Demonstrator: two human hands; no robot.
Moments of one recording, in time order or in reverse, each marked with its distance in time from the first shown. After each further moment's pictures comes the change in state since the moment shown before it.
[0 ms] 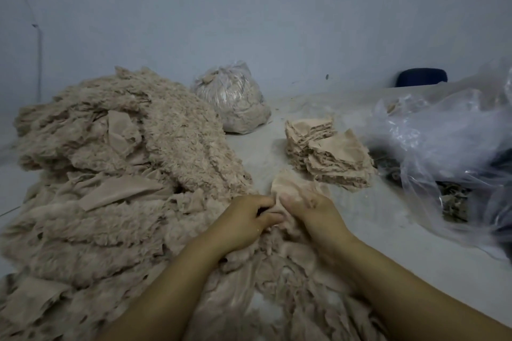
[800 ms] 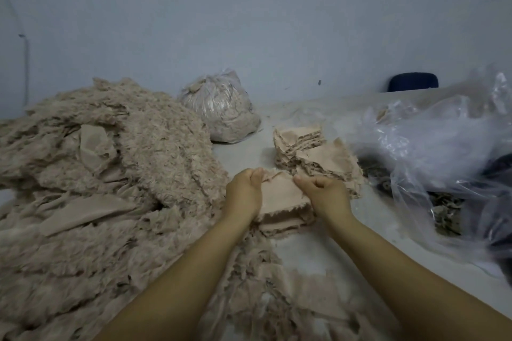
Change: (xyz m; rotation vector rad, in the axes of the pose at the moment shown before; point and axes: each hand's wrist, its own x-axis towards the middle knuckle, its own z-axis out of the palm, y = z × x) left_hand 0.084 0.004 0.018 -0.001 0.522 -0.297; right_hand 0.064 -0.008 -0.048 -0.279 0.321 -0.191
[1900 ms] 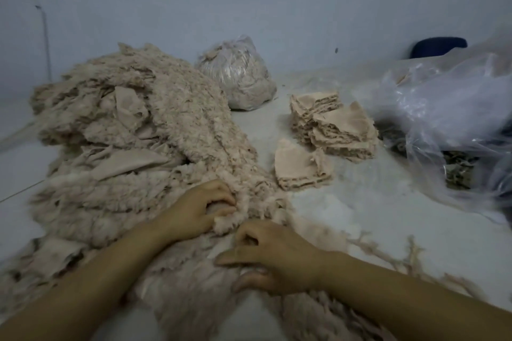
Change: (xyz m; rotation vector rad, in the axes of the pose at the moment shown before) left_hand -0.085 -0.074 -0.131 0.223 -0.540 0.426; right_hand -0.143 -0.004 0.041 -0.414 -0.898 -0.973
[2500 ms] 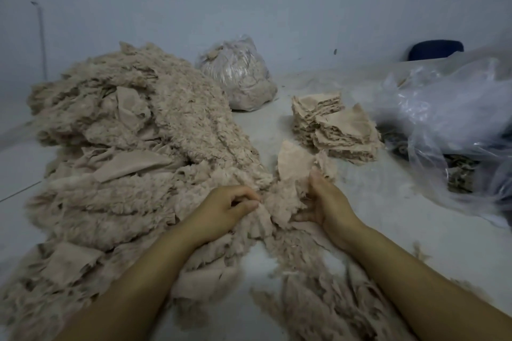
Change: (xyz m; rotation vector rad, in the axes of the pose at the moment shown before) left_hand 0.019 0.023 0.020 -0.298 0.056 -0.176; right_hand -0.009 0.045 -0.035 1.152 0.701 0.902
